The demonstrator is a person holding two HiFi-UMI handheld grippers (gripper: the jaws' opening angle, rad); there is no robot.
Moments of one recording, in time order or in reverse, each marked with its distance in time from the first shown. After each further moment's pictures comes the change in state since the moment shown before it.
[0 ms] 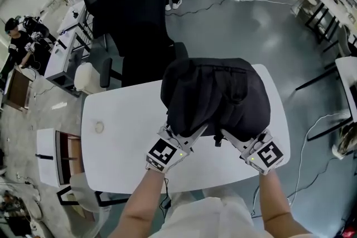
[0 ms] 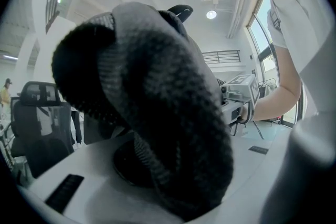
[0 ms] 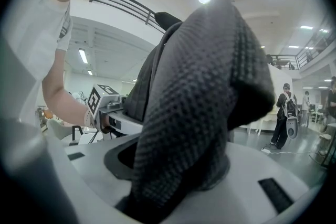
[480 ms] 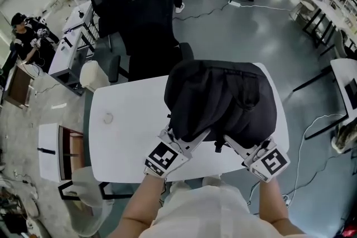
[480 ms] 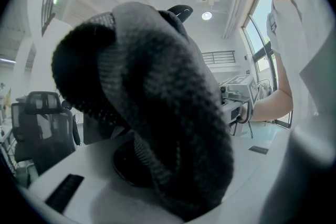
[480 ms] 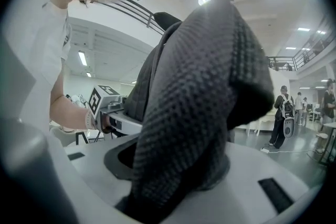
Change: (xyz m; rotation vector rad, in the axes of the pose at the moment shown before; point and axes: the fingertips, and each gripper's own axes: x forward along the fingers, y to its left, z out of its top) left arm -0.081 -0.055 0.041 0.023 0.004 -0.036; right arm -0.040 0.085 0.056 0.019 -0.010 -0.021
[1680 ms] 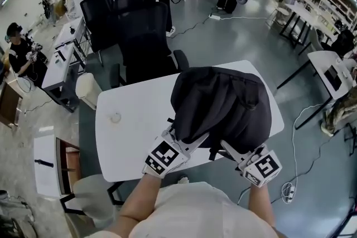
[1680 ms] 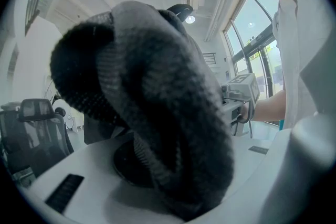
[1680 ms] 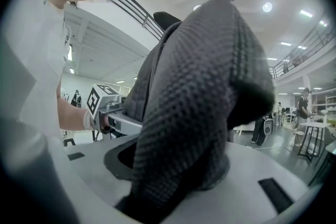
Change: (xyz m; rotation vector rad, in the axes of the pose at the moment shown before) left arm -0.126 -0.069 -0.011 0.080 -0.002 -0.177; right arm -0.027 0.151 0.015 0.013 -0.032 -0.211
